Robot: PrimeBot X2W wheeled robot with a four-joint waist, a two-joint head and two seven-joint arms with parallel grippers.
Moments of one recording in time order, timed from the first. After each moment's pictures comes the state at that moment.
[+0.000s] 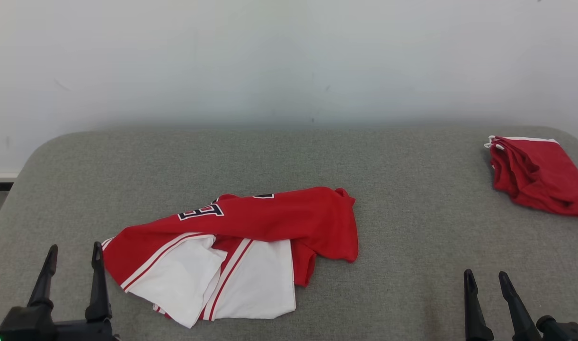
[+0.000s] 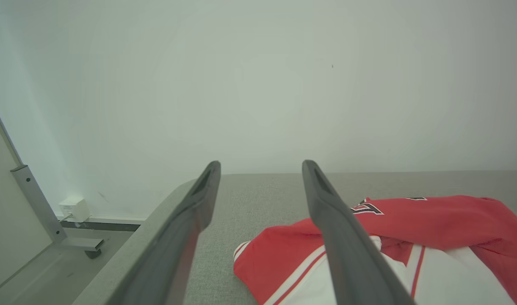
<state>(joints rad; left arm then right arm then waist) -0.06 0.42 -0.16 0.10 -0.41 0.14 -0.26 0.09 -0.09 -0.02 0.16 0.30 0.13 -0.26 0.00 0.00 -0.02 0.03</state>
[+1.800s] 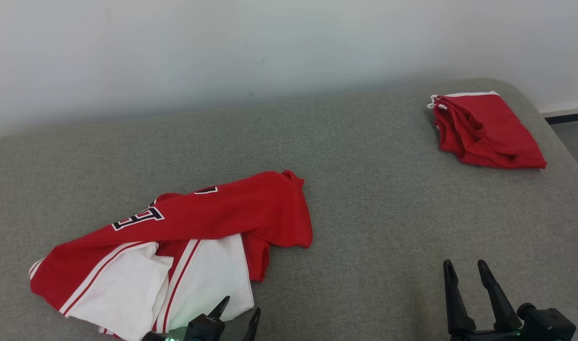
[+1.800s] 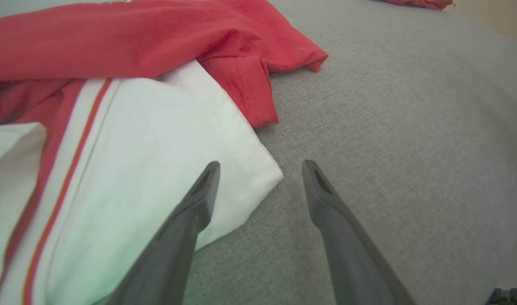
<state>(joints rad) -0.22 0.11 -0.44 0.64 -0.19 -0.13 -0.26 0.05 -0.10 0.05 0.17 0.31 0.13 -0.26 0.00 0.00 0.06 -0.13</state>
